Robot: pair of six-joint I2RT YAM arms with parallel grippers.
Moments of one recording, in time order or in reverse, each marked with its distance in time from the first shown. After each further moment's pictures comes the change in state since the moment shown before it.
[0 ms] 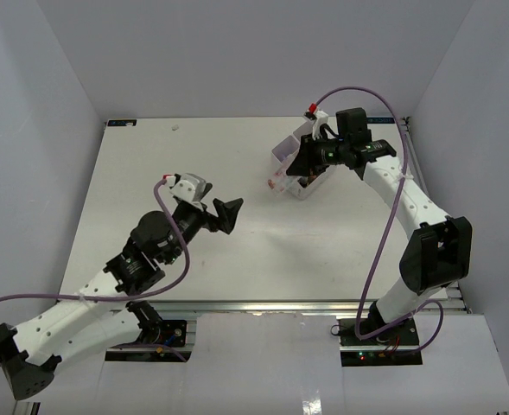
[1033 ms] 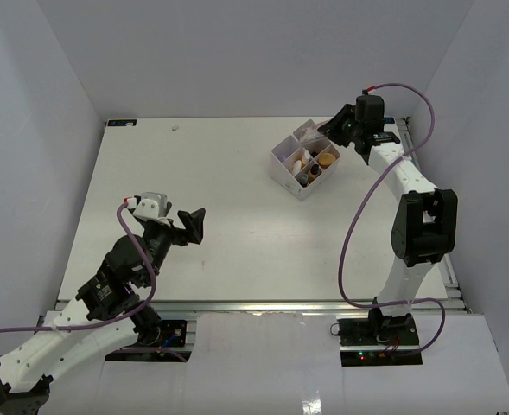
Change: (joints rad) left arm 0.000 -0.333 -0.081 -0.321 -0.322 -0.070; right arm -0.178 0.228 0.092 0.372 0.558 0.709
